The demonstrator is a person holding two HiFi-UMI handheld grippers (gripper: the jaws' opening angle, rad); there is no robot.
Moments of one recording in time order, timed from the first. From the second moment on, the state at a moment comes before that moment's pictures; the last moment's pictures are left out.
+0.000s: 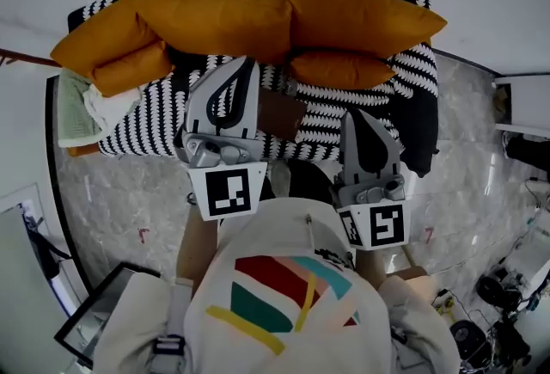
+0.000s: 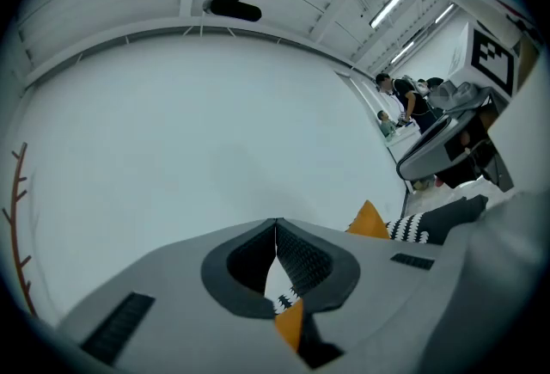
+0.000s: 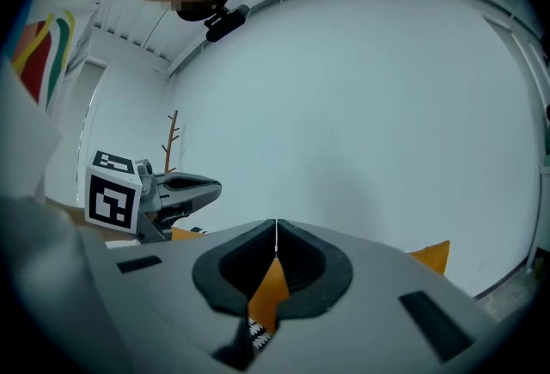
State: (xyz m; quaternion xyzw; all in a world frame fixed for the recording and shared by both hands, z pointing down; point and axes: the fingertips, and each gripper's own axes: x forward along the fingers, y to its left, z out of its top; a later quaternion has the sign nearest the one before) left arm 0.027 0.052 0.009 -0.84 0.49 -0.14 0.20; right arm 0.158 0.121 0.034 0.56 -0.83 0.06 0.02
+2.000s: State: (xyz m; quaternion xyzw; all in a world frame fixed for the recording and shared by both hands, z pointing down) left arm 0.017 -0.034 0.400 -0.85 0.46 -0.22 0.09; right arm 0.138 0.081 0.630 0.33 -0.71 0.61 0.11
